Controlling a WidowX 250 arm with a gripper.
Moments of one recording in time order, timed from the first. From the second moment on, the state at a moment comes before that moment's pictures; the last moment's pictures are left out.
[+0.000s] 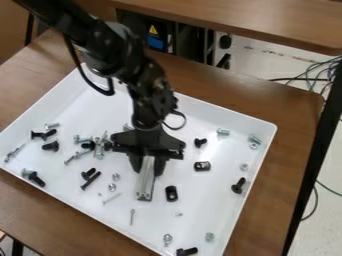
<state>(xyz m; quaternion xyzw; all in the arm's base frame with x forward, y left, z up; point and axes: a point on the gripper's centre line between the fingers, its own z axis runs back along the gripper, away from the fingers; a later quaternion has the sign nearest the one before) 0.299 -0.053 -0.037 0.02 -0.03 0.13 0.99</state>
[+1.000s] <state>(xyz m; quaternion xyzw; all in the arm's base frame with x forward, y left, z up) 0.251 -0.132 -0.022 -0.01 0.04 -0.31 0.95</state>
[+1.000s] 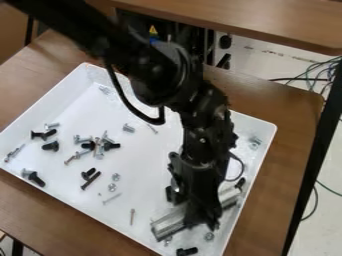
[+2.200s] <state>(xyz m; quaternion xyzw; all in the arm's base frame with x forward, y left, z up) 0.342 -0.148 -0.040 -0.13 0.10 -0.06 0.99</state>
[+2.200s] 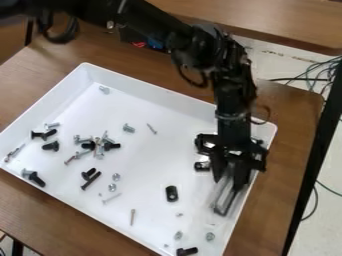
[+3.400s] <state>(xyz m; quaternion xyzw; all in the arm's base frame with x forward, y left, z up) 0.323 0.084 -0.048 -0.13 0.04 0.20 0.97</state>
